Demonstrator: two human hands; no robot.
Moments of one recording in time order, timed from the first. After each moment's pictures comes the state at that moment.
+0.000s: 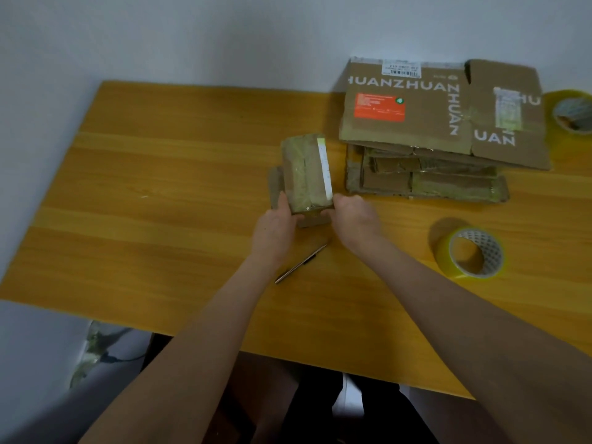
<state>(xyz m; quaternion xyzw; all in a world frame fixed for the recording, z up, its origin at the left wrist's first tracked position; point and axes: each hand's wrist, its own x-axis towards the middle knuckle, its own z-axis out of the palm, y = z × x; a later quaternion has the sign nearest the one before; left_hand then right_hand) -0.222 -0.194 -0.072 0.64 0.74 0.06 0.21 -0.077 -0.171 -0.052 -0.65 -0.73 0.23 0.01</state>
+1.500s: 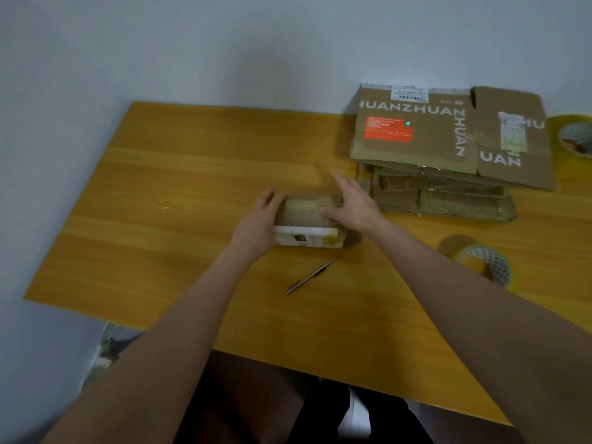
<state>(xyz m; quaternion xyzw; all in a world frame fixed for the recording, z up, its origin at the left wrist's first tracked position) -0.277 -0.186 -0.035 0.69 0.69 -0.02 0.21 -0.084 -0.131 -0.034 -0.62 -0.68 0.38 0.05</state>
